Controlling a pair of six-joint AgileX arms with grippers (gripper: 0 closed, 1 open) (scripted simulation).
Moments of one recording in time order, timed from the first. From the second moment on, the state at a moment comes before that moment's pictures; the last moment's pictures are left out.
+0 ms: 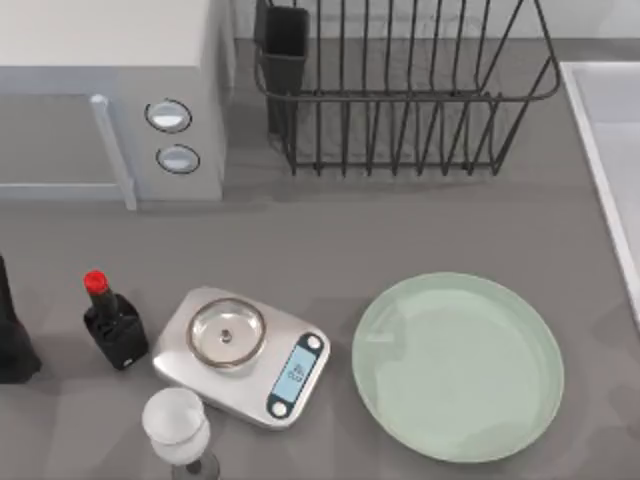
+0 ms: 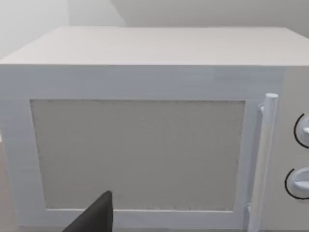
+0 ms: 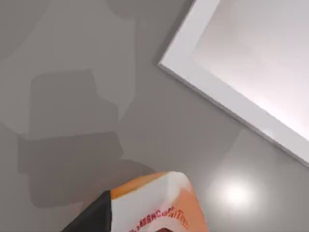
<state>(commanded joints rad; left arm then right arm) 0.00 0.00 0.00 0.00 0.00 0.00 -0.04 0.84 0.46 -0.62 0.00 -0.62</state>
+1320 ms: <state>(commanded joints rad) 0.00 0.00 0.00 0.00 0.00 0.00 -0.05 1.43 0.63 -0.77 0.00 -1.00</state>
